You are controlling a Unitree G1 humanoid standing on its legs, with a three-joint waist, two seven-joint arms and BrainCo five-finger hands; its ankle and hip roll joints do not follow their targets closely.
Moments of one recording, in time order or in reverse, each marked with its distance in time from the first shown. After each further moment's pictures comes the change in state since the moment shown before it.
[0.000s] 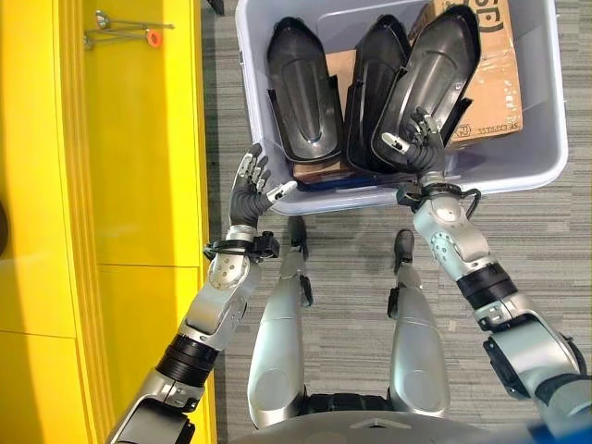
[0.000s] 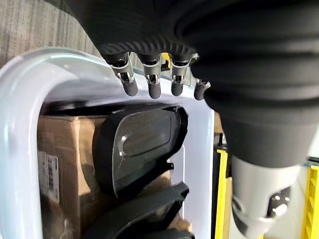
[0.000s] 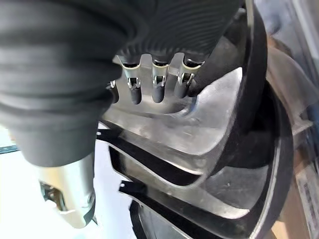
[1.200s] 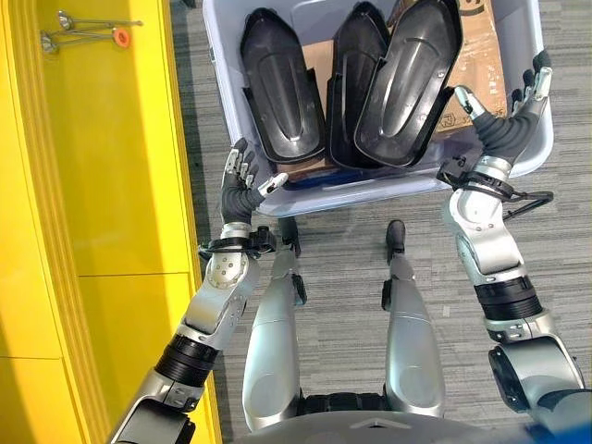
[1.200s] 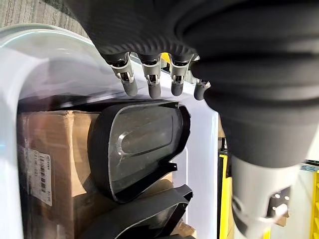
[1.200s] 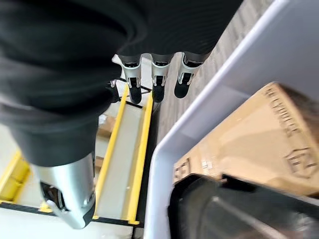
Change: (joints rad) left arm 0.004 0.000 0.004 -0.032 0.013 -0.004 0.086; right arm 0.025 0.009 -0.175 -0.188 -0.432 0.043 -0.389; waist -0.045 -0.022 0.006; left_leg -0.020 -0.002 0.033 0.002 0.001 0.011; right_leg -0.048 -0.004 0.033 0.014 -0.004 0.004
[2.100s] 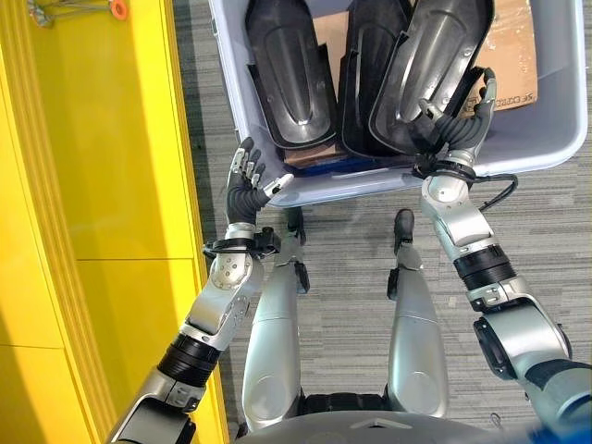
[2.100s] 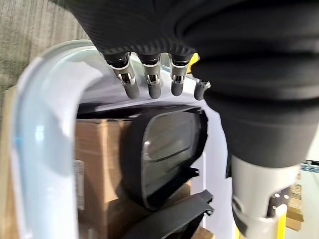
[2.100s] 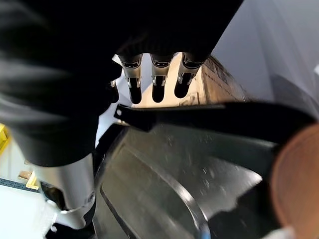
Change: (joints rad) left arm -0.014 0.000 -0.040 0.001 -0.001 -0.019 -0.001; right arm -0.190 0.042 0.087 0.331 0.004 0.051 0.003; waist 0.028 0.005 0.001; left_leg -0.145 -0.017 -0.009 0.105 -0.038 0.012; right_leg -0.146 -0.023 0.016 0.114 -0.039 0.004
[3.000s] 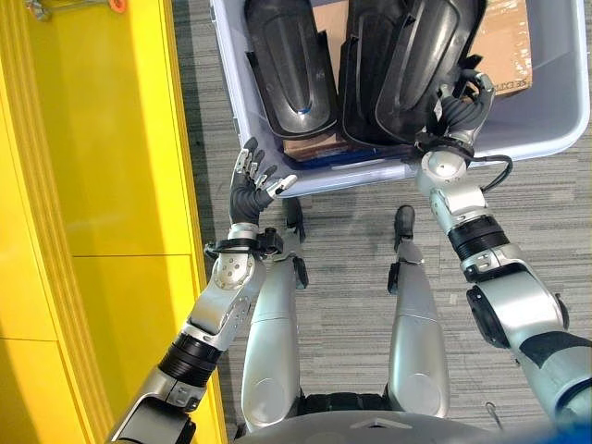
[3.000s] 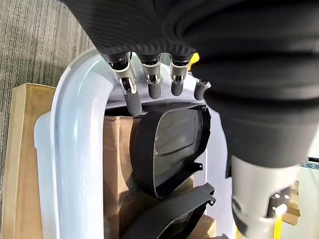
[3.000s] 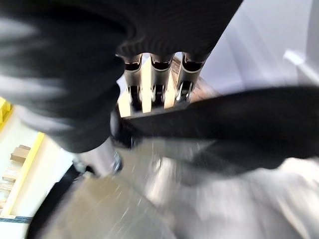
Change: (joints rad) left arm -0.001 0.002 -0.006 -0.002 -0.003 0.000 0.001; right arm -0.182 0.017 0.010 0.260 0.189 -0.046 -0.003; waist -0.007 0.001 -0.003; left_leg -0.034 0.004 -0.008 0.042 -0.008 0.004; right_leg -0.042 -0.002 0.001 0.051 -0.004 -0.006
